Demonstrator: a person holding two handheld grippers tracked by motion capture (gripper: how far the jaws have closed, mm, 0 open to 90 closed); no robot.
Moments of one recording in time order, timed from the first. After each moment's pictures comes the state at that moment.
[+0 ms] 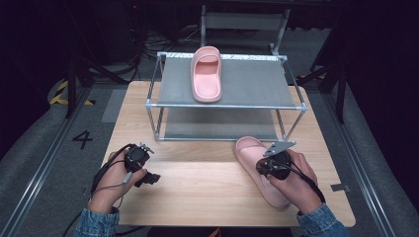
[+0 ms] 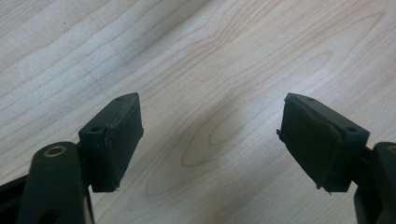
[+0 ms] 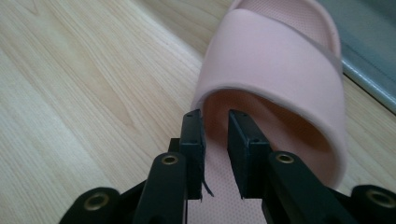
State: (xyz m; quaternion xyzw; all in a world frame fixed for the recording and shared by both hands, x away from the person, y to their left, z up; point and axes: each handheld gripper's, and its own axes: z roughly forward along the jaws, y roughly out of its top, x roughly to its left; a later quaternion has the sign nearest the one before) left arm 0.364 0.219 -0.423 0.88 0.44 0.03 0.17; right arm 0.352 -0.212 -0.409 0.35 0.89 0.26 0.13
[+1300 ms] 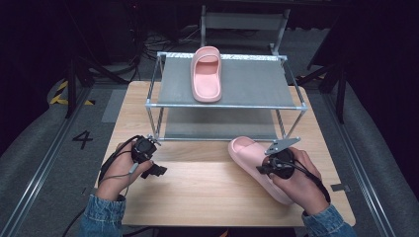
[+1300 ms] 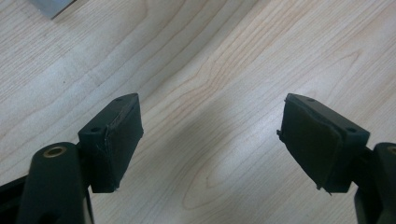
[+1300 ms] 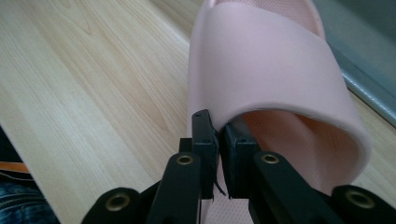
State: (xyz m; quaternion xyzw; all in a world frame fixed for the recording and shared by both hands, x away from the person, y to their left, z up) left arm 0.388 0.204 -0.415 0.89 0.41 0.02 0.18; right arm 0.342 -0.210 -0.374 0.33 0.89 0.28 0.10
